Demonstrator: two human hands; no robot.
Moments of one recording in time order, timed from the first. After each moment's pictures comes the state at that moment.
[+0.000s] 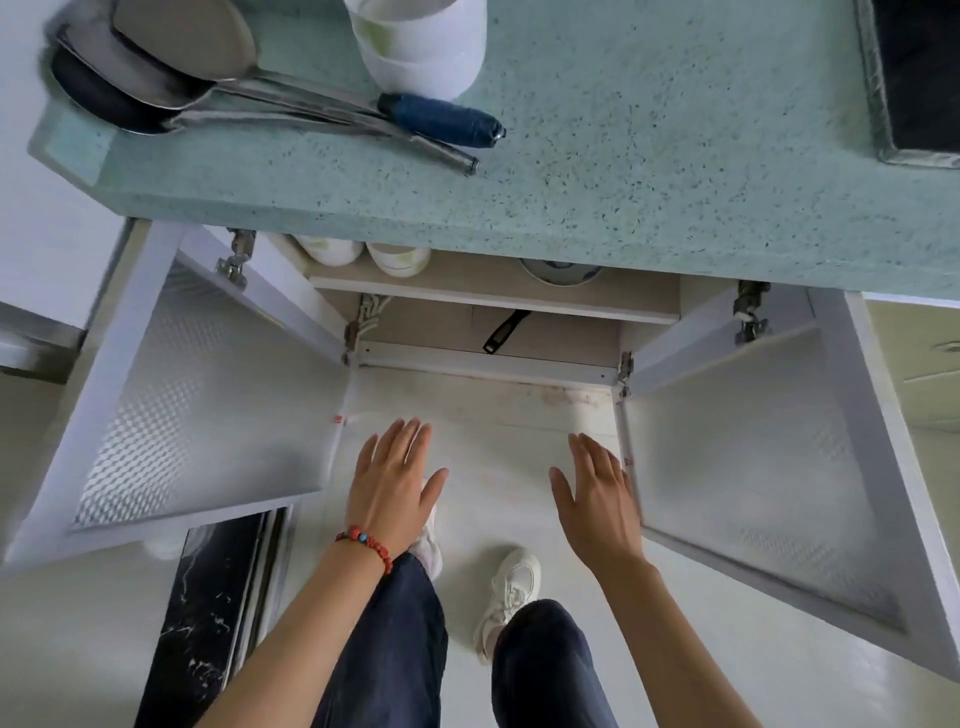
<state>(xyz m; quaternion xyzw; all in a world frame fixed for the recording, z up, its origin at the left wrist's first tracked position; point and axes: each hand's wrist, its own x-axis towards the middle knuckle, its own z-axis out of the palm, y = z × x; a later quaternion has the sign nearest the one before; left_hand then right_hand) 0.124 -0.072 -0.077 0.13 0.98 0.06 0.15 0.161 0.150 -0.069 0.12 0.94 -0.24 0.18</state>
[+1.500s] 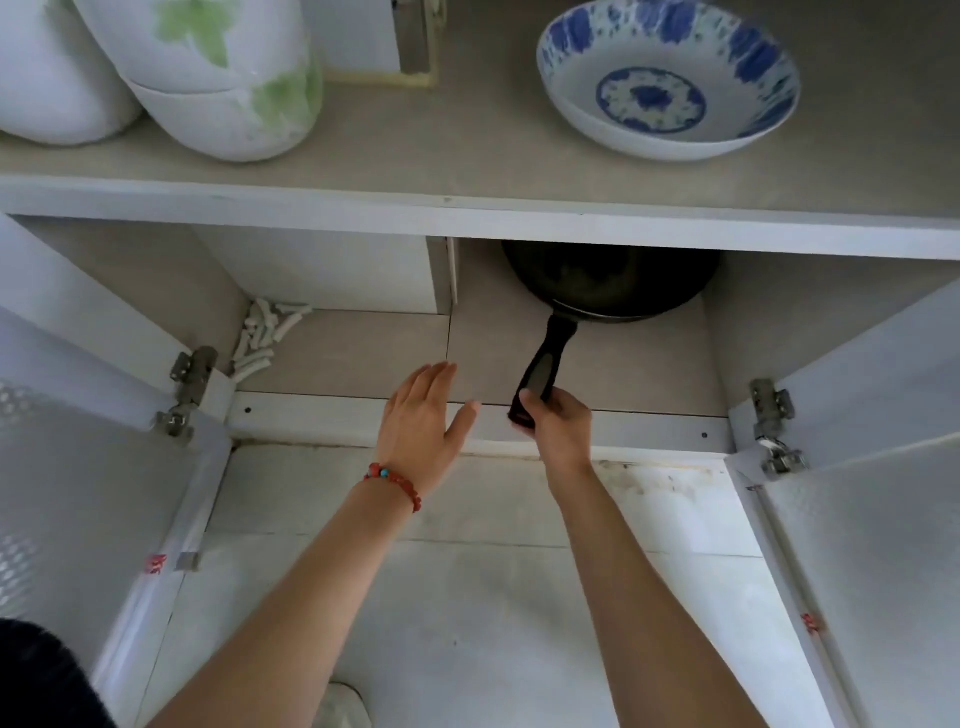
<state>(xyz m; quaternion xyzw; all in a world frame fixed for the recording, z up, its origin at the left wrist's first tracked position) -0.086 -0.012 -0.522 0.12 0.96 0.25 0.04 -0.077 0.133 -0.544 0.34 0.59 -0.73 0.00</state>
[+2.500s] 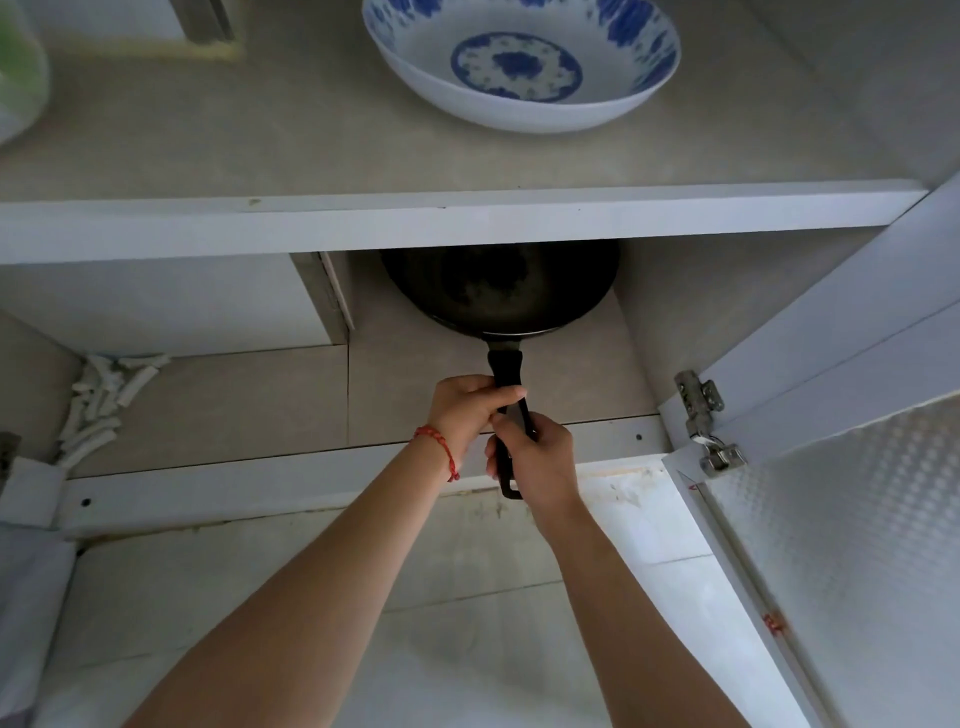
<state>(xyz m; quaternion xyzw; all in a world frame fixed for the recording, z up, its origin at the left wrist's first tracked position) -0.145 0.124 -0.567 -0.06 0.69 0.65 0.32 -0.070 0.186 -0.554 0.32 0.64 -0.70 -0.03</state>
